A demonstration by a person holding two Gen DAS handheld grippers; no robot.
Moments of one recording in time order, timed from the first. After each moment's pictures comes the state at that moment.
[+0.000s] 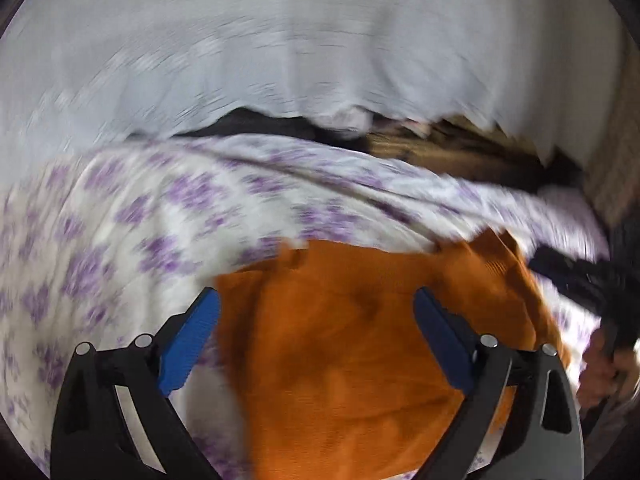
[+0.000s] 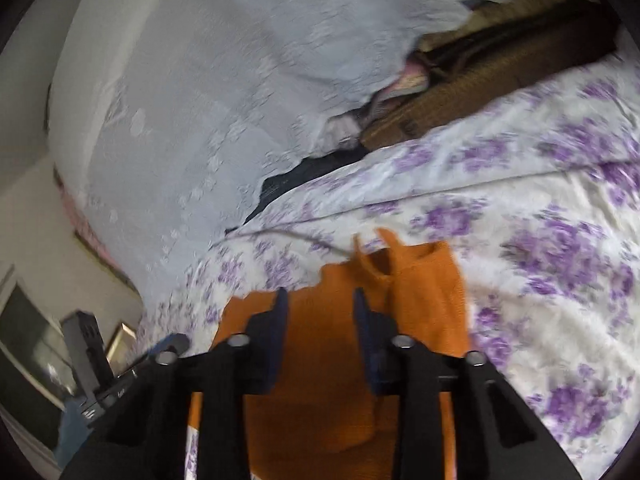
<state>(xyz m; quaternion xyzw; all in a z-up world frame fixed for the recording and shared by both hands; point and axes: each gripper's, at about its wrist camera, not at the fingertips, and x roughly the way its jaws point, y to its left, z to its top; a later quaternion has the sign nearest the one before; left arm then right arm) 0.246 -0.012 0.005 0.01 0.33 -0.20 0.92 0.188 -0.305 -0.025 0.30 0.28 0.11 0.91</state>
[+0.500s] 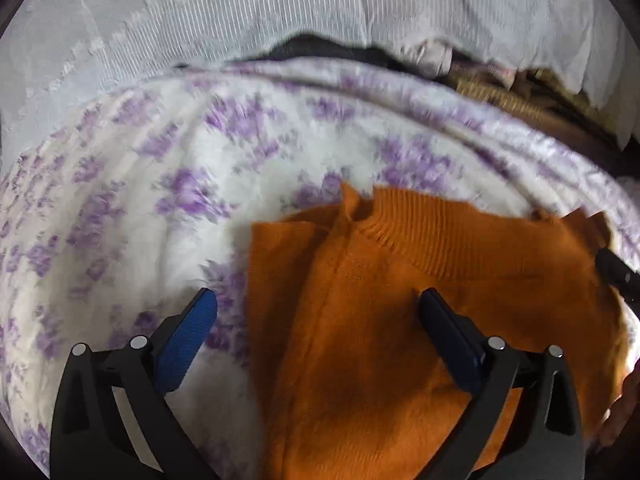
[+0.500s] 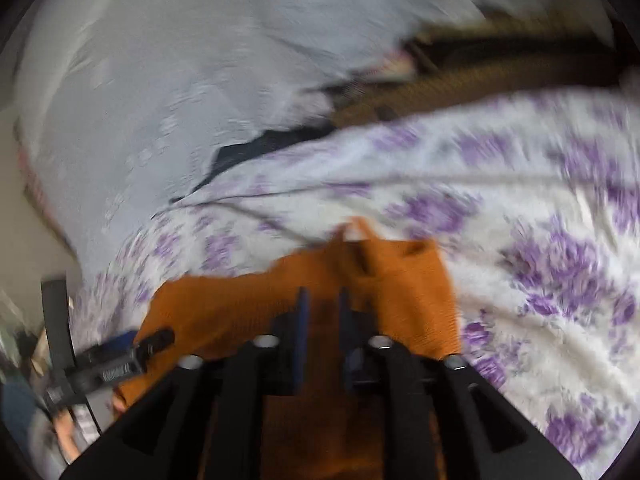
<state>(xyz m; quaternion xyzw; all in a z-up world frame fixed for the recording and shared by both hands) 0.289 -0.007 -0.037 0.01 0.43 -0.07 0.90 0.211 -0.283 -0.041 0.20 0.32 0.05 0.93</state>
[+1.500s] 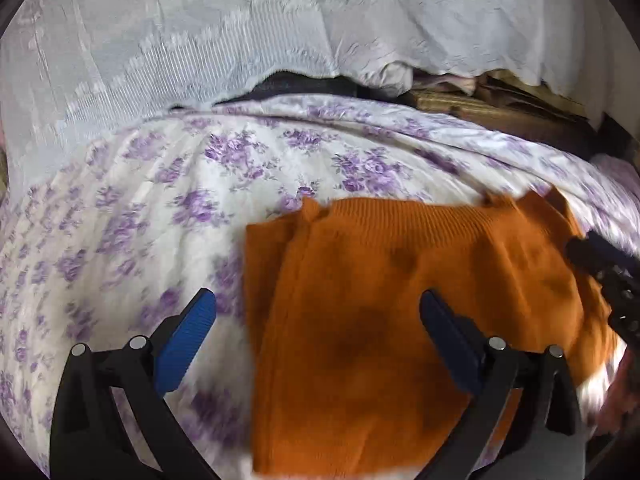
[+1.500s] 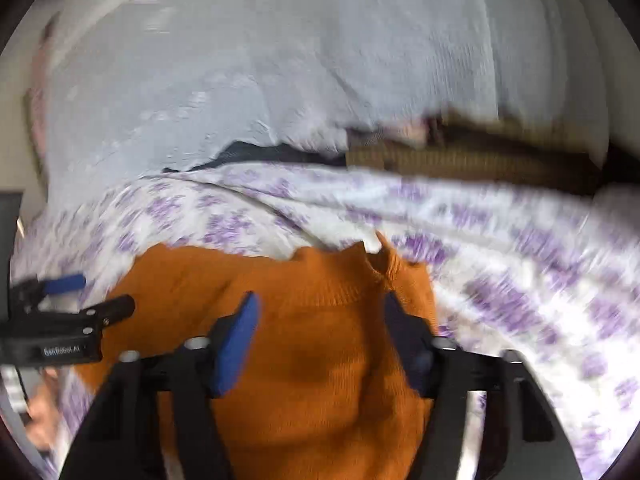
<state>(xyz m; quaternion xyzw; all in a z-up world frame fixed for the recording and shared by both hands) 0.250 -0.022 -0.021 0.04 0.40 -0.09 0.91 0.188 -0.247 -0.030 0.08 0.30 -0.02 0.95</state>
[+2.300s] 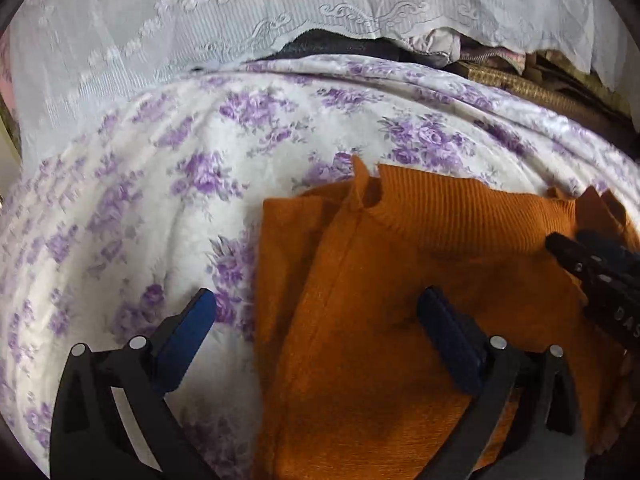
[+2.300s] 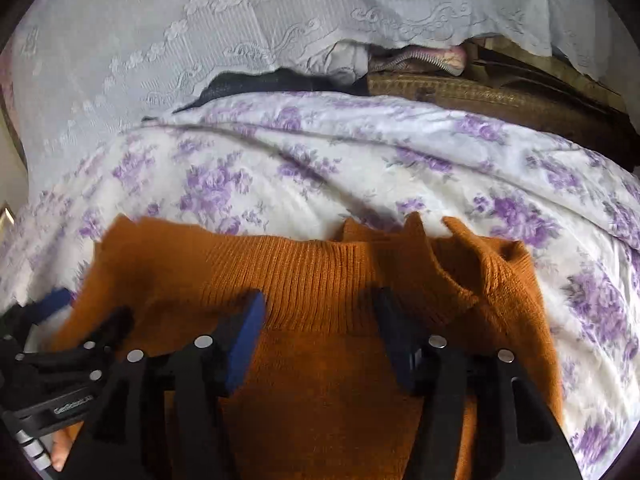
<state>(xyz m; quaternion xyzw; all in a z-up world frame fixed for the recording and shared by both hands) 0.283 -0.013 -0.056 0.04 0.44 -0.03 0.90 0.261 -0.217 -0.059 0.07 0.39 -0.02 0.92</state>
